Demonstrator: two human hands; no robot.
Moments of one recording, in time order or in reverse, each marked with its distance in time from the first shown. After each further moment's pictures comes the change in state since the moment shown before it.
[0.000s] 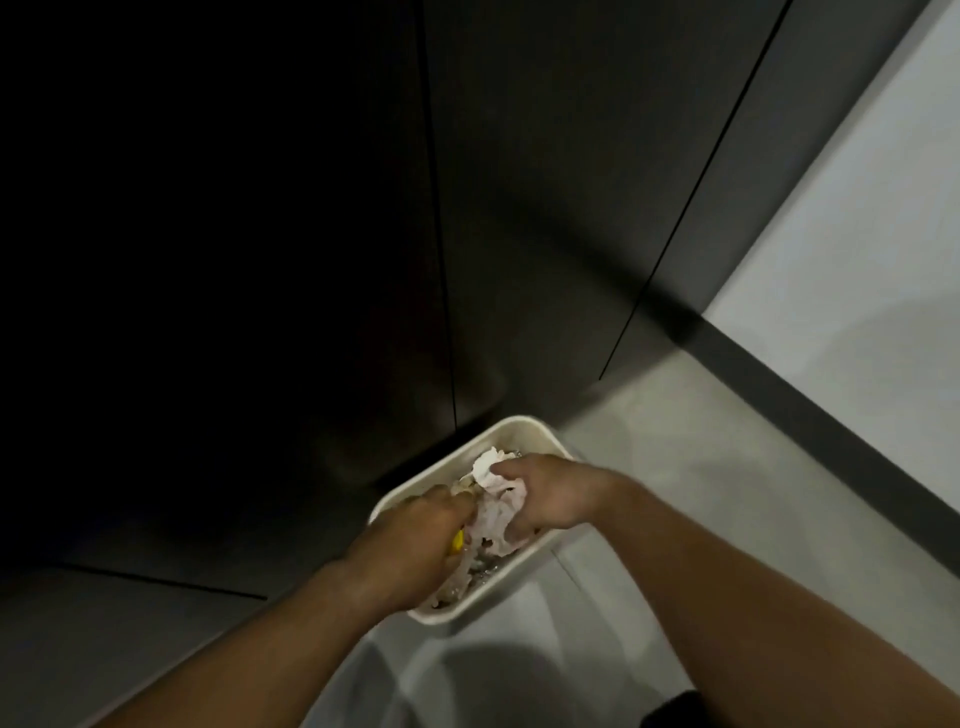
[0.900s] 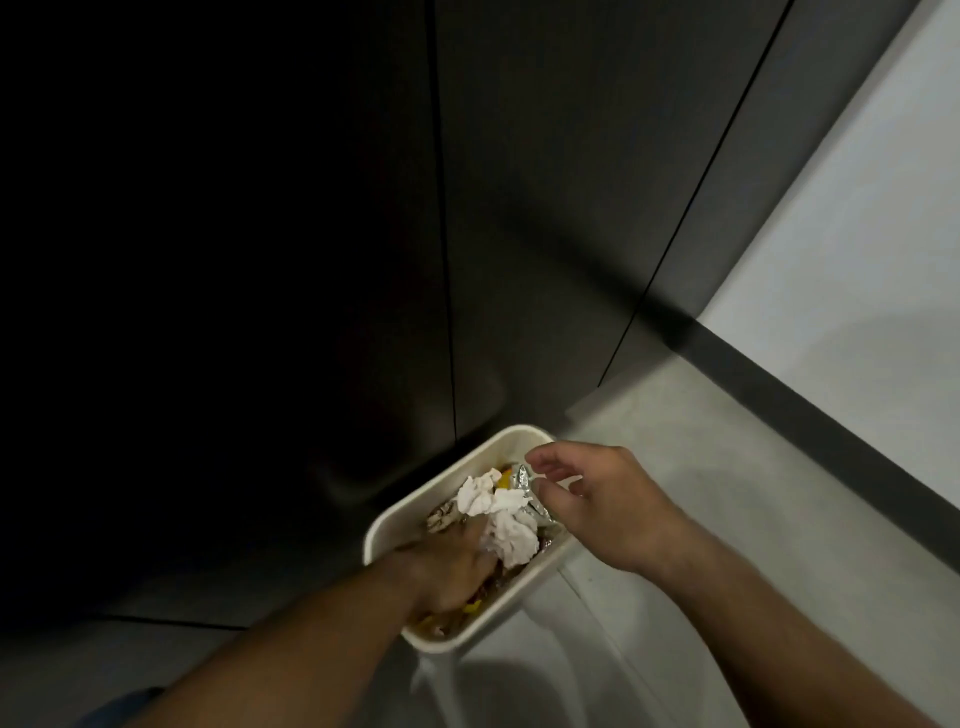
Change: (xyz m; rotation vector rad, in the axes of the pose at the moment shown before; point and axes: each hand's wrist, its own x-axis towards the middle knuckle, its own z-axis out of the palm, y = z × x) left_hand 0.064 -0.033 0.076 -0.009 -0.431 -0.107; right_hand -0.053 0.001 0.004 0.254 0.600 -0.129
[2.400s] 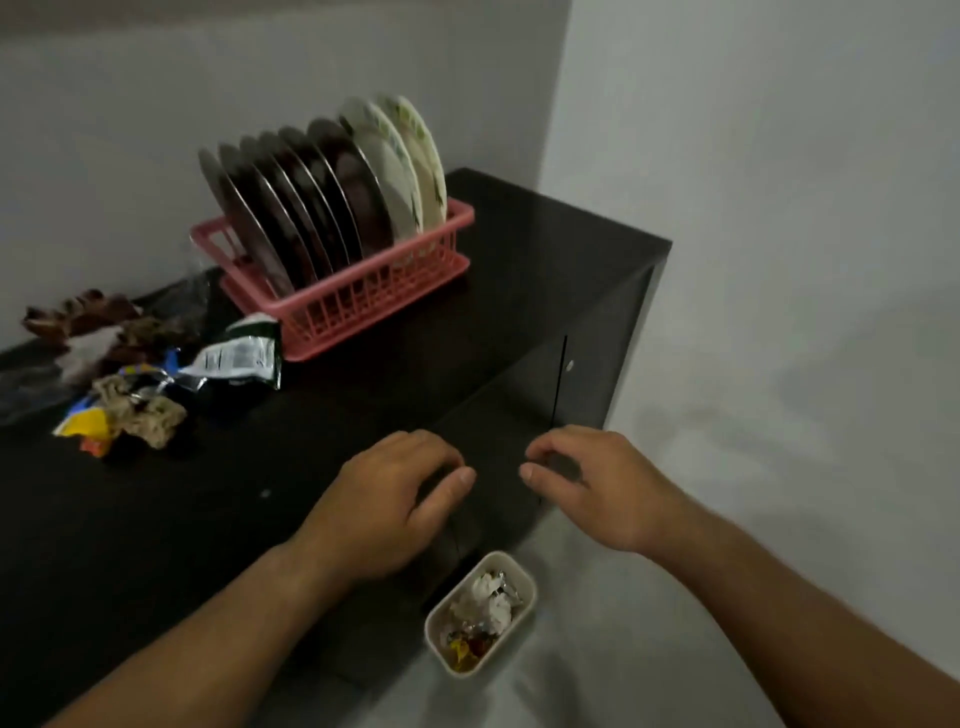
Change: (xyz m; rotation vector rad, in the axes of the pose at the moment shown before) left_hand -0.531 0.228 -0.430 0.001 0.771 0.484; right_hand -0.173 -0.373 -0.387 -0.101 0.132 -0.144
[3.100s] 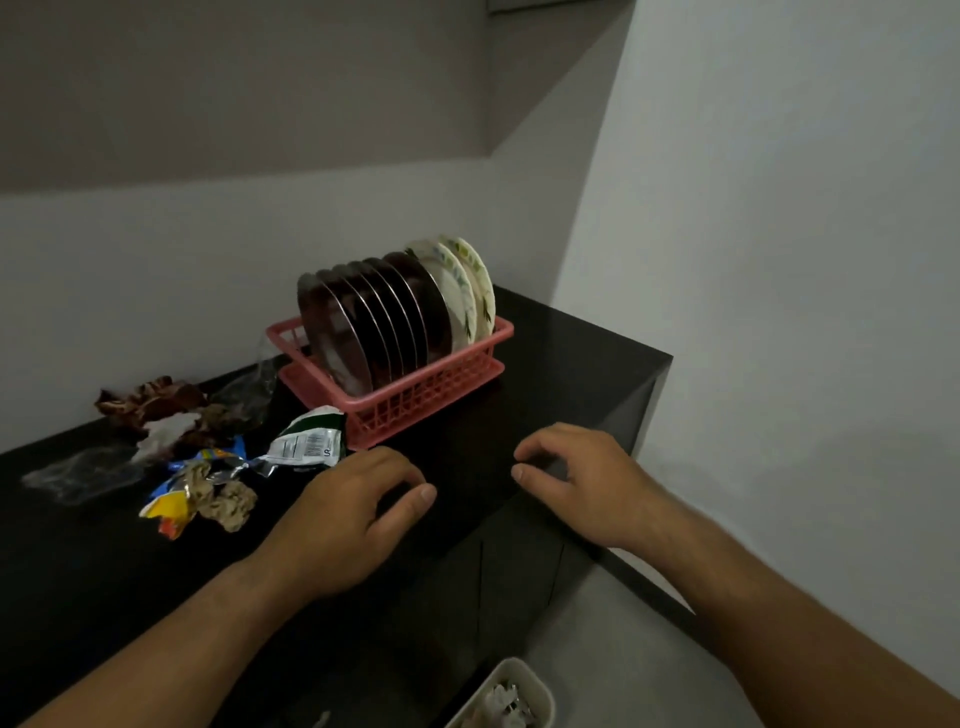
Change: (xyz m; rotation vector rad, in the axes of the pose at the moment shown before) left_hand -0.024 -0.053 -0.117 0.002 0.183 0.060; right_hand 0.053 -0.128 -0.039 -0.105 0.130 -0.114
